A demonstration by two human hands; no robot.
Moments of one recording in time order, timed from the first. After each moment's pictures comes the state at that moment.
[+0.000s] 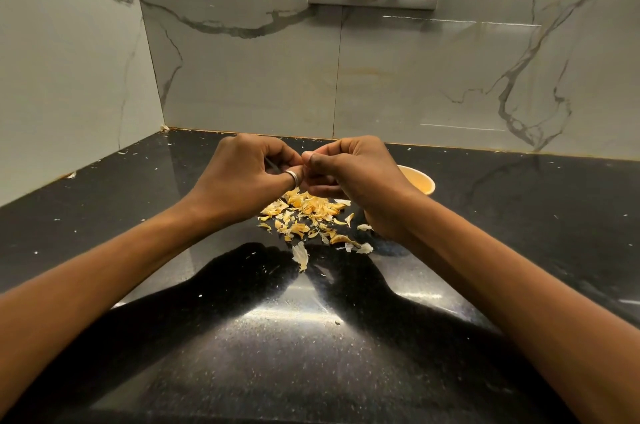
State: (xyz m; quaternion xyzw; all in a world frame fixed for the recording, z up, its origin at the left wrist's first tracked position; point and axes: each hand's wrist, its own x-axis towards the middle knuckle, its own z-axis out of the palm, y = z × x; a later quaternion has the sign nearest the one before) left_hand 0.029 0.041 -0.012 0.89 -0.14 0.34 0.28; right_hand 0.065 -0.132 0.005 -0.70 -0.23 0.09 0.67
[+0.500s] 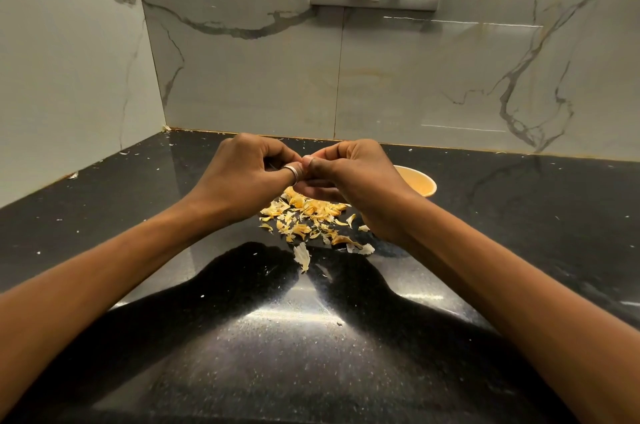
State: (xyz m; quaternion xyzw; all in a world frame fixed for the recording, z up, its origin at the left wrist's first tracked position) left_hand 0.029 0.041 -0.011 0.88 -0.11 0.31 0.33; right_hand 0.067 -0.130 0.001 -0.70 -0.23 0.11 0.67
